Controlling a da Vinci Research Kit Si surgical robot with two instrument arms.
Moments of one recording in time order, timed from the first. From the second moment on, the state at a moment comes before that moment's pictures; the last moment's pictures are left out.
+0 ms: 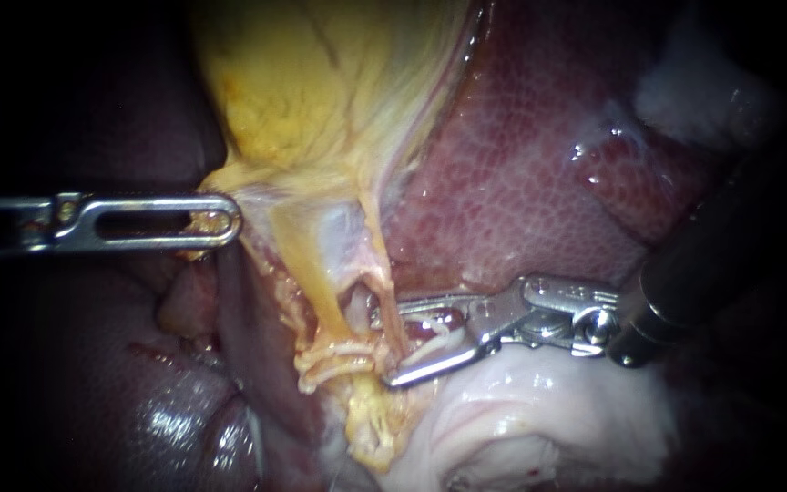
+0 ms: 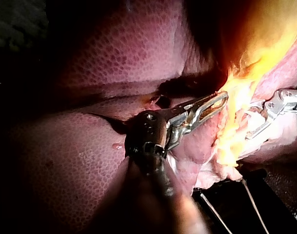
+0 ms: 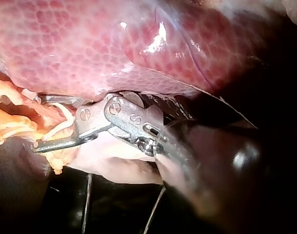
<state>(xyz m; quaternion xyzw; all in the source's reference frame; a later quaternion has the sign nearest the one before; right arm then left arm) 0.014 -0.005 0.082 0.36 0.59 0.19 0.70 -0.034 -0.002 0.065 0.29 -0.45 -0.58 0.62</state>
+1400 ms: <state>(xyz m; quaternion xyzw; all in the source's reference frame) 0.007 -0.001 0.076 0.37 0.58 0.22 0.69 -0.033 -0.002 0.065 0.29 -0.45 -0.58 0.62</state>
